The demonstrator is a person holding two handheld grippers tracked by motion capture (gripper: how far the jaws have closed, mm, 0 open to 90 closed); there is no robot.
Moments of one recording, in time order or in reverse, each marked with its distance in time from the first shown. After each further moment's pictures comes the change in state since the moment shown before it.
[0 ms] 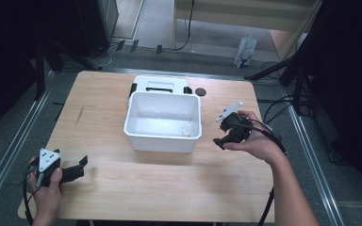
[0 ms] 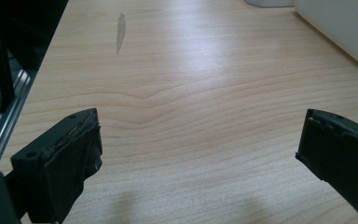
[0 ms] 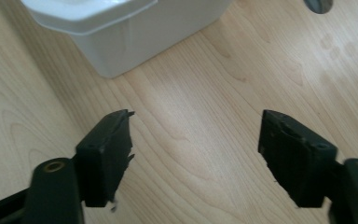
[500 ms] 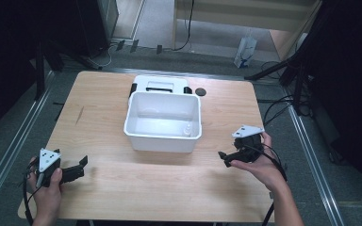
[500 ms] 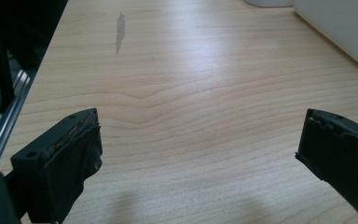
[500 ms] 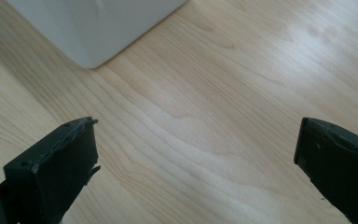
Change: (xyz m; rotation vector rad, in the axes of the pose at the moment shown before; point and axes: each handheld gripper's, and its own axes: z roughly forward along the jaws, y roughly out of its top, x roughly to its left) left arm 0.000 0.000 0.000 0.001 -0.001 0.002; right arm 0.018 -0.074 0.017 -0.202 -0.077 0.237
